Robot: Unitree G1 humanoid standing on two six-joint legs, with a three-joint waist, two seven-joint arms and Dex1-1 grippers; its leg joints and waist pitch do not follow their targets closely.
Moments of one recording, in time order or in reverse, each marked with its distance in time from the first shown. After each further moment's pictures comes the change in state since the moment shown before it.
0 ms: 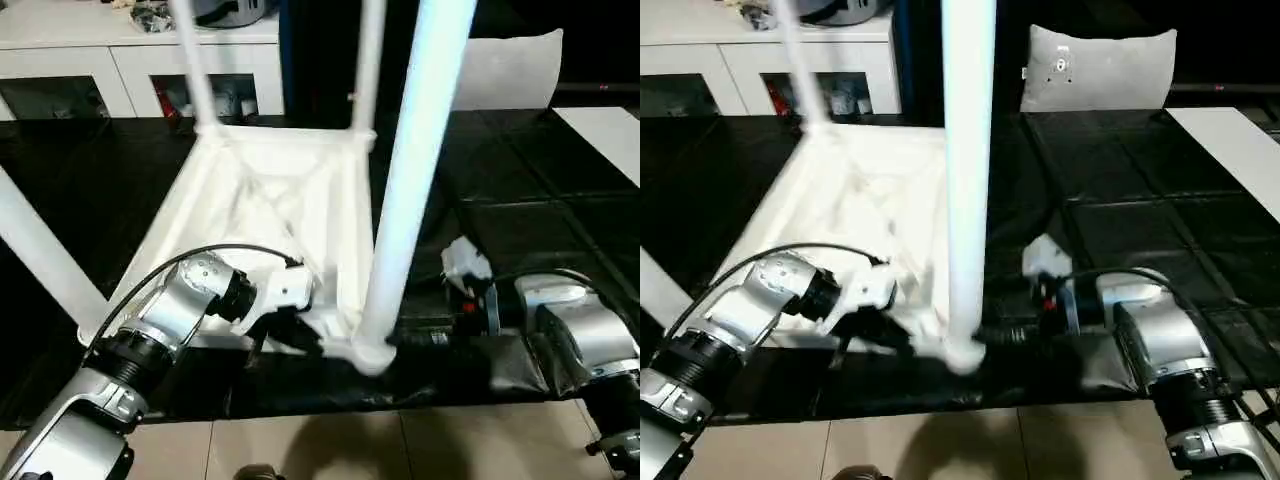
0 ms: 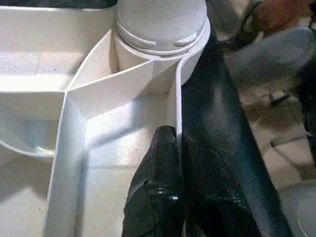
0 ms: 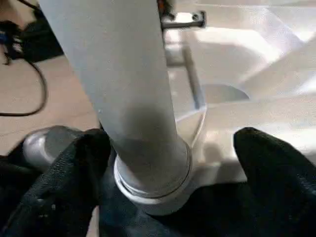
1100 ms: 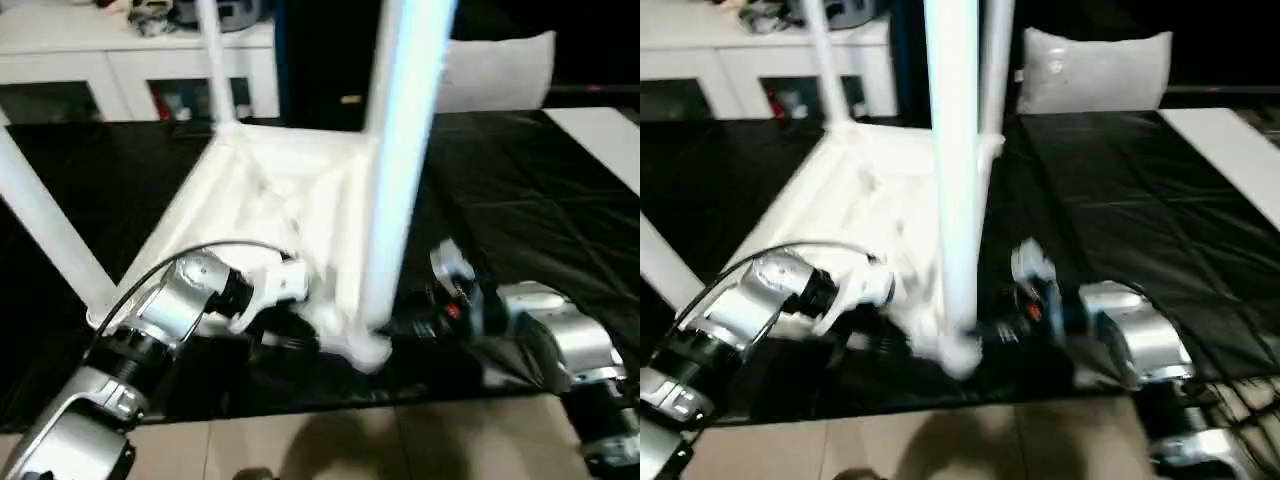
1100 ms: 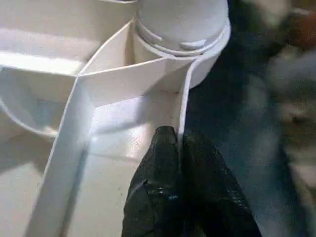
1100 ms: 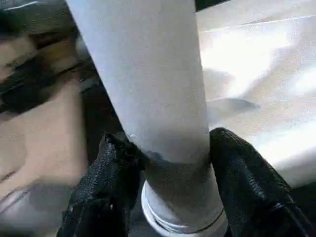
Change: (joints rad) left arm -0.006 -0.069 0.082 0.009 0.040 0.182 0.211; right arm 0.015 0.168 -0.079 0.004 0.009 0.116 -0.263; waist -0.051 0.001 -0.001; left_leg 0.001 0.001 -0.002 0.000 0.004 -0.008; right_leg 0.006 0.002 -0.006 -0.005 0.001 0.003
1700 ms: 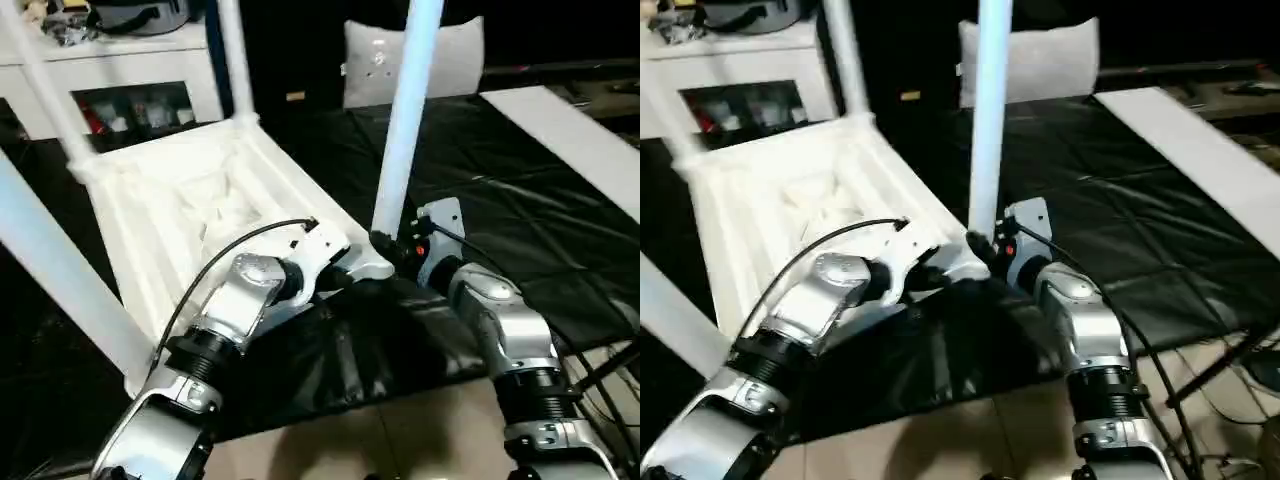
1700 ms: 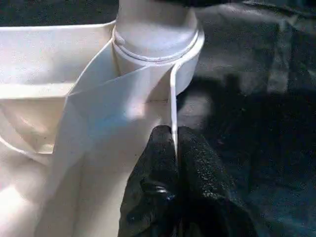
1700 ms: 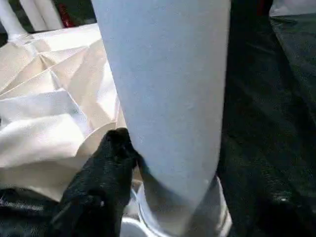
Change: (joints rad) left arm -0.036 -0.283 0.095 0.027 0.052 0.168 0.480; right arm -0.061 0.258 -0.145 0.035 -0.140 -0.043 -0.693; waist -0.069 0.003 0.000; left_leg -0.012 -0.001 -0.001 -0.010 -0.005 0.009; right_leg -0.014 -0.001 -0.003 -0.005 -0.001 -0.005
